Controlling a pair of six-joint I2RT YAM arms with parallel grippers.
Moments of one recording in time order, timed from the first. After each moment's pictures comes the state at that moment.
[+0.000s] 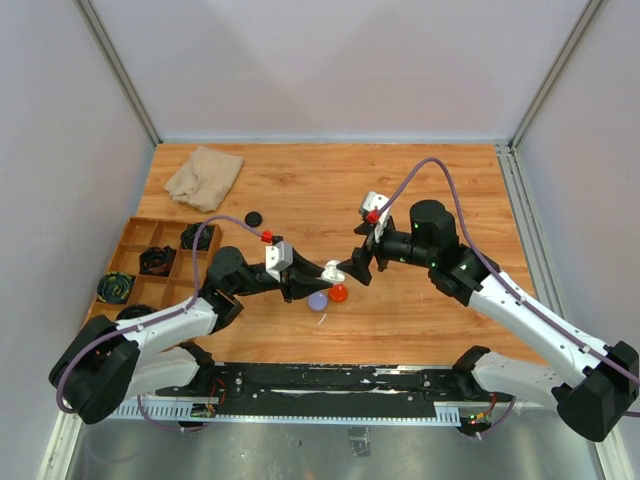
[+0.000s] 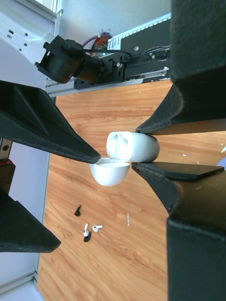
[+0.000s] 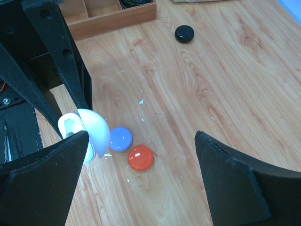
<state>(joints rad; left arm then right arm) -0.65 1.12 0.35 0.88 0.80 -0.11 0.69 1.05 0.89 -0.18 -0.43 -0.17</state>
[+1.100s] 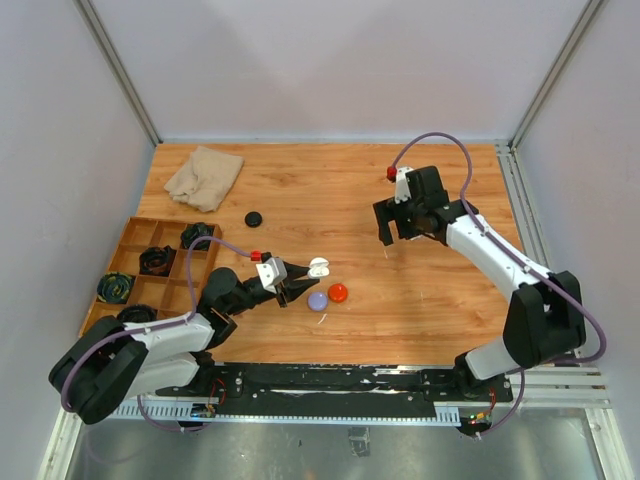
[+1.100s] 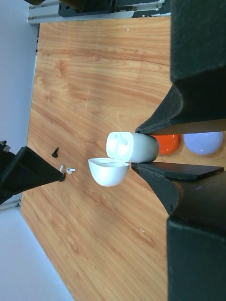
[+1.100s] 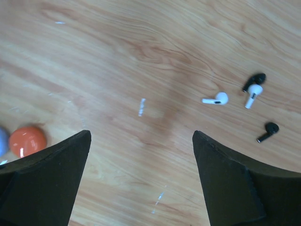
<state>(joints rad) -0.65 1.12 0.15 1.06 0.51 0.04 0.40 1.45 1.12 -0.52 -0.08 -0.02</state>
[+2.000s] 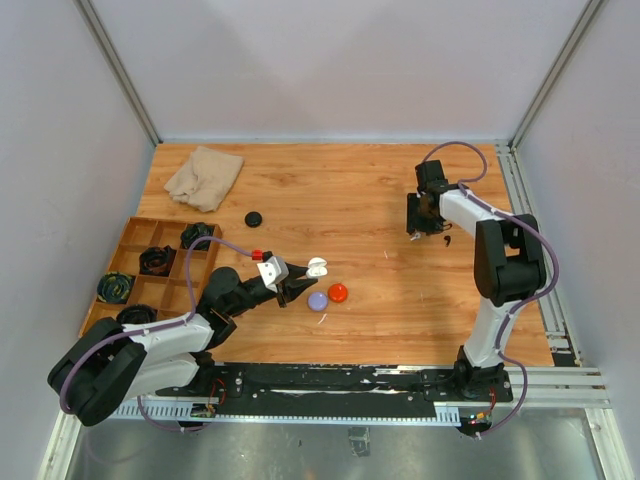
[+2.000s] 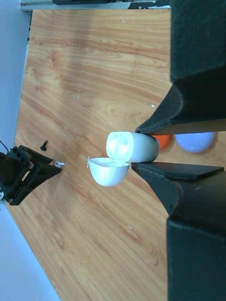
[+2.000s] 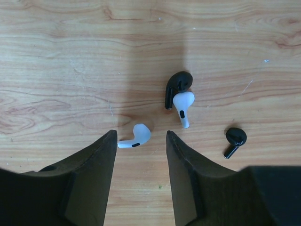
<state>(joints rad) -0.65 1.10 0.15 0.99 0.46 0.05 0.19 1.88 1.28 -0.52 0.11 0.21</state>
